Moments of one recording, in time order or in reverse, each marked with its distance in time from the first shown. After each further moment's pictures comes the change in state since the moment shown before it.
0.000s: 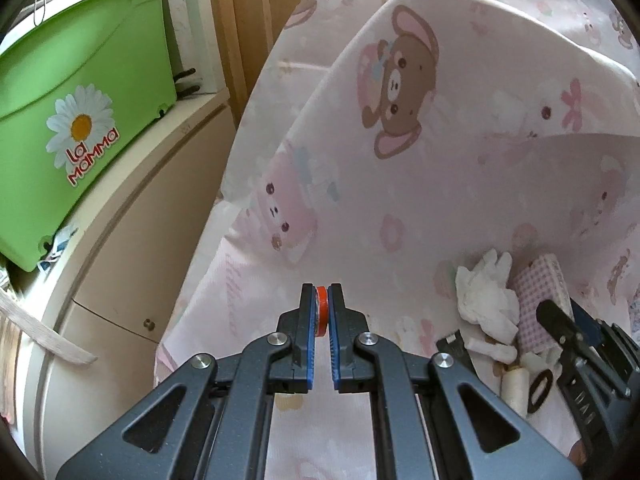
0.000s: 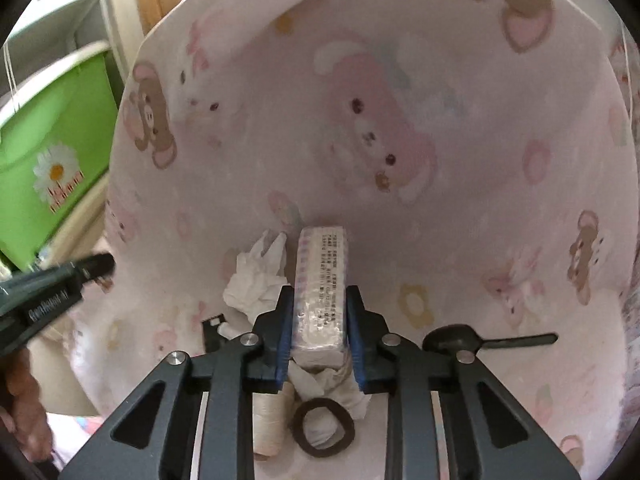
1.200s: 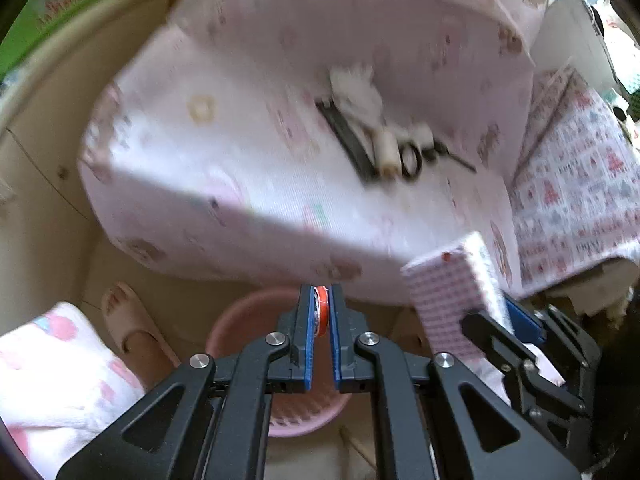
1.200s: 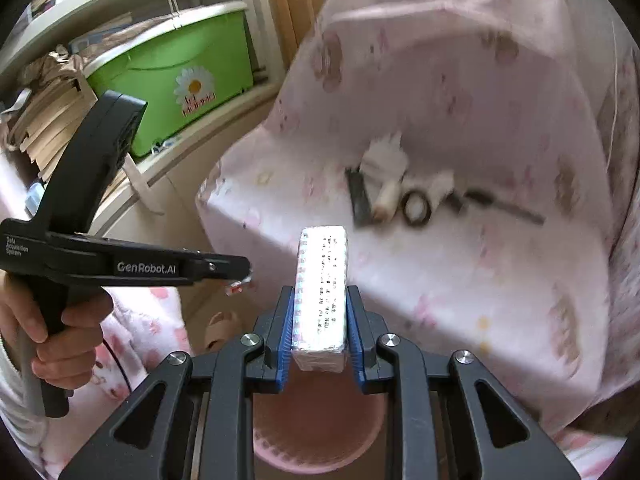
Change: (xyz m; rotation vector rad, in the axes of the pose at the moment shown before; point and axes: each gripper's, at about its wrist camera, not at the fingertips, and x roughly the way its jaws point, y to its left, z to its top) left arm -0.075 0.015 -0.142 -0.038 0.322 -0.458; right arm -0.161 0.038 -0.140 -0.216 0.093 0.193
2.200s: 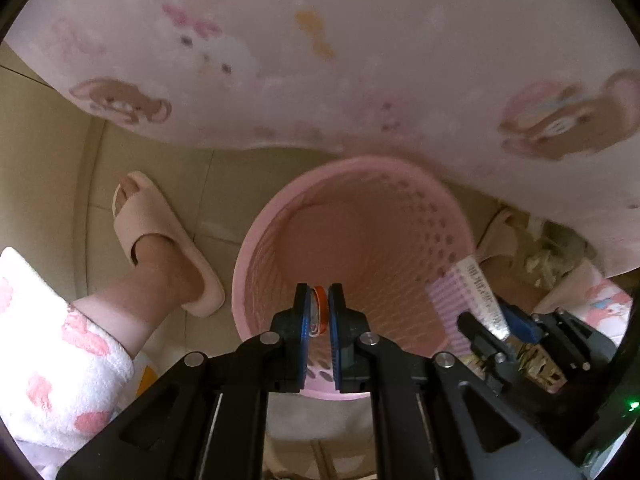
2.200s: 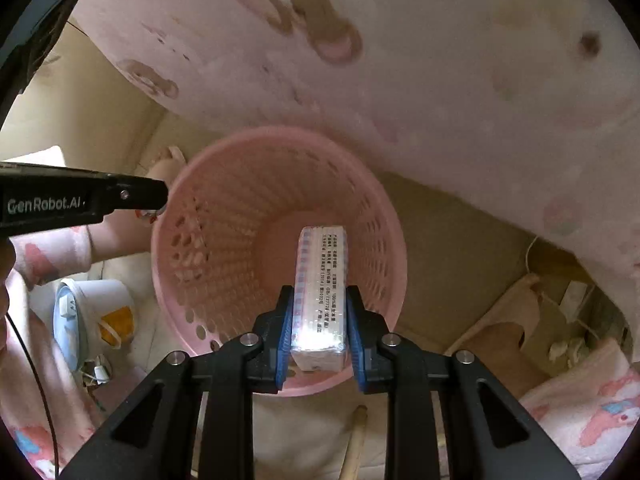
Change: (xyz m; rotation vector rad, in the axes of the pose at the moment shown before) left arm 0.159 0.060 -0.060 -0.076 0.448 0.260; right arm 0.179 -0.033 -0.119 0.080 0.644 -0.079
